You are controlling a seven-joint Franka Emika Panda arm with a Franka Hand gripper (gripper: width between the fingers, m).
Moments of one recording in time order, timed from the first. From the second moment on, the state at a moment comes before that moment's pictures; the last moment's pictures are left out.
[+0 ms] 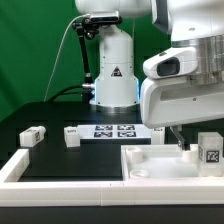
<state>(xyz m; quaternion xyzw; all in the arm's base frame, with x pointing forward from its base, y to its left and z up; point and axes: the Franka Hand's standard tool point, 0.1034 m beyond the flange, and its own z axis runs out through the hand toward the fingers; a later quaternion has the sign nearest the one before) 0.629 0.116 0.076 -1.00 -0.01 -0.01 0.07</state>
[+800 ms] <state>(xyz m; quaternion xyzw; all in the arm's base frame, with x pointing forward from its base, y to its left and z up) 0.630 0.115 0.076 -1.00 0.07 -0.01 0.07</state>
